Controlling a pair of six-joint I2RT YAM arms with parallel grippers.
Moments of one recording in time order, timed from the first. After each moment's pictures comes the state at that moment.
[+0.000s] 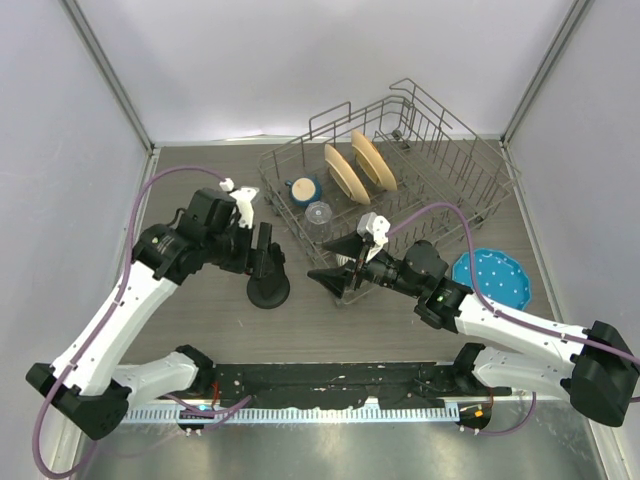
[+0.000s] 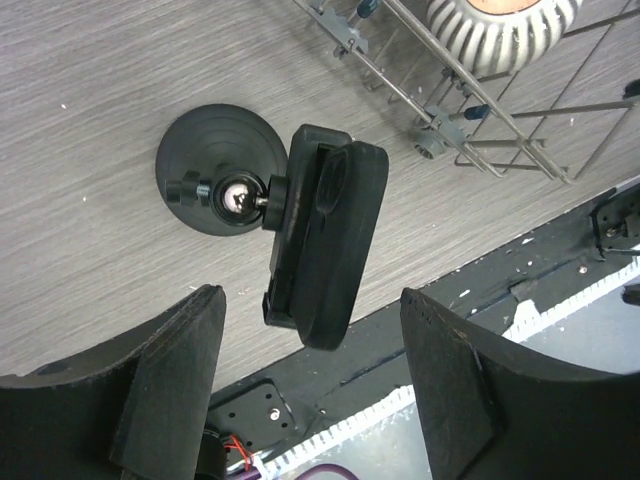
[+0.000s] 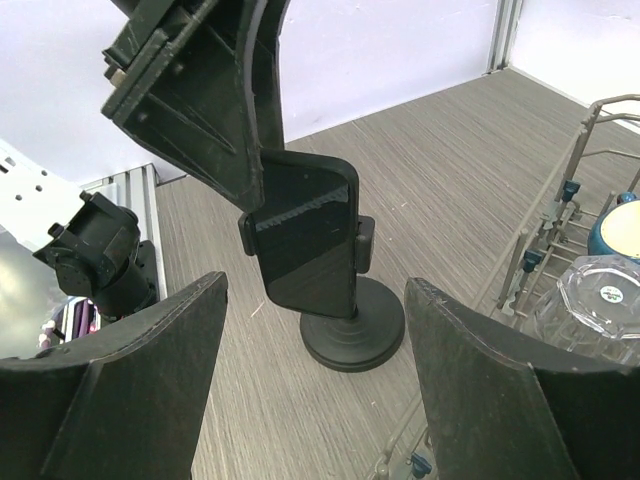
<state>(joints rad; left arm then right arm) -0.56 1.06 1.28 -1.08 0.10 -0.31 0.90 1.03 0.58 0.54 -0.27 0.15</state>
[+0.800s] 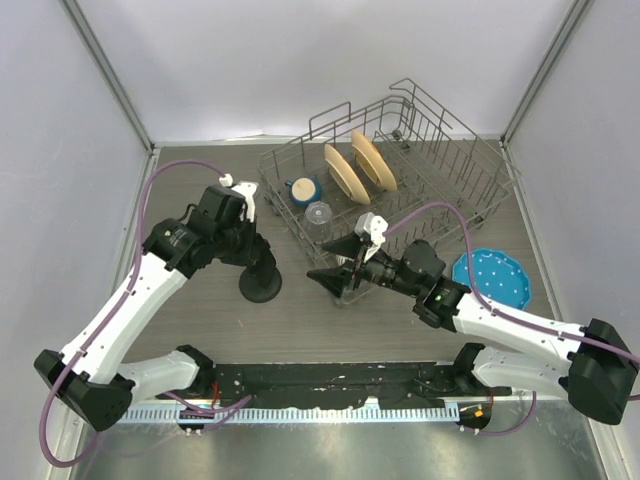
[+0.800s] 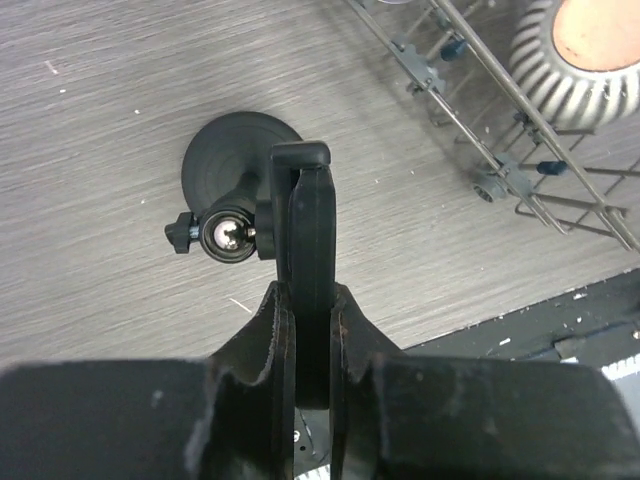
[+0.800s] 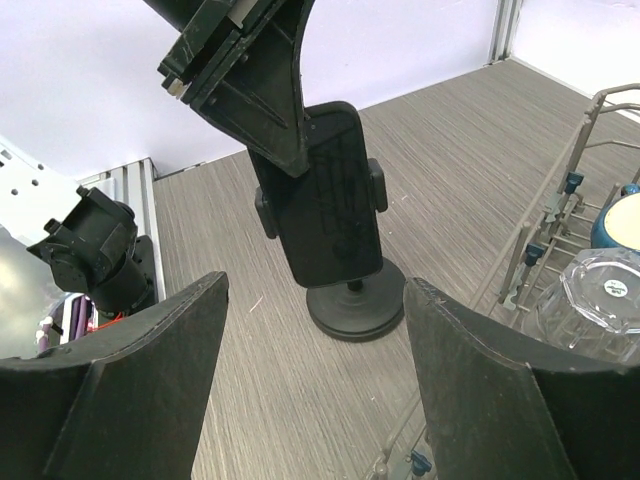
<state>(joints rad) -0.56 1.14 1.28 -1.06 -0.03 -0.30 0.90 1.04 0.58 0.54 -0.28 0.15</state>
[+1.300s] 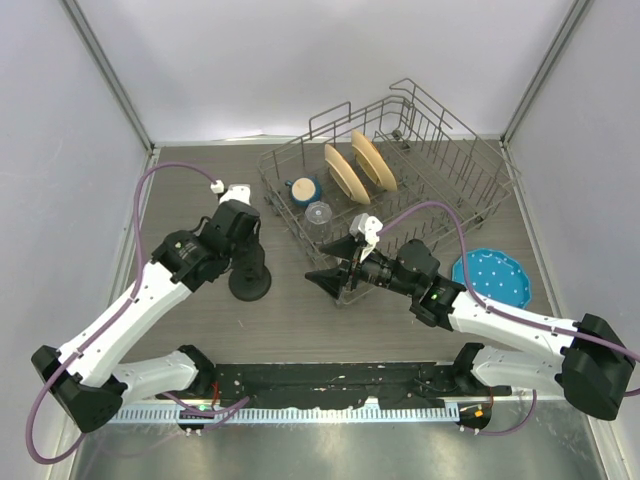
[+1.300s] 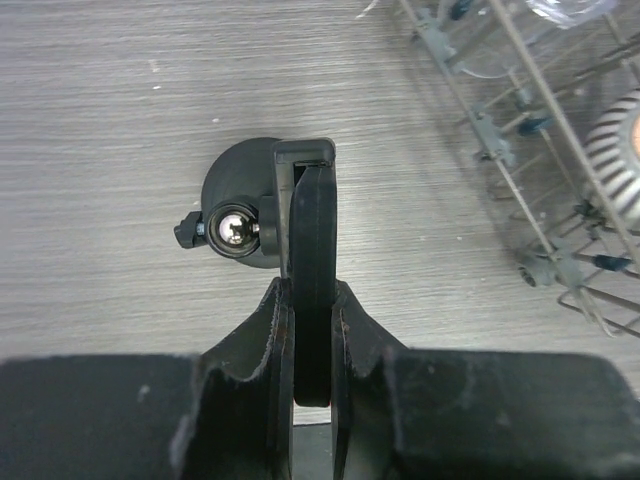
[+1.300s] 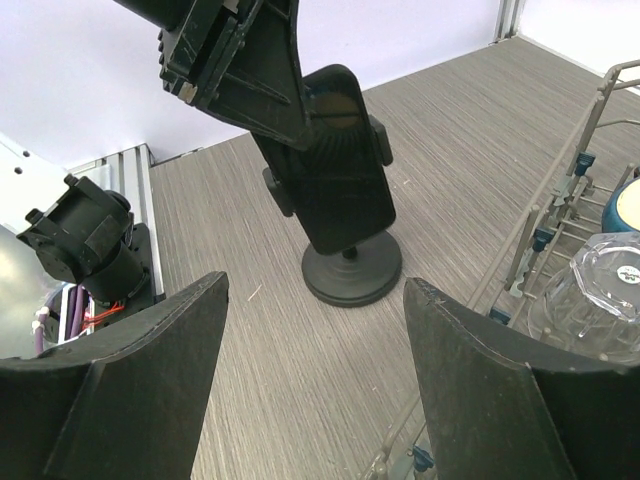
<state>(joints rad) -0.69 1.09 1.19 -0.97 -0.38 -0.53 0.90 1.08 0.58 0.55 -0.28 0.16</state>
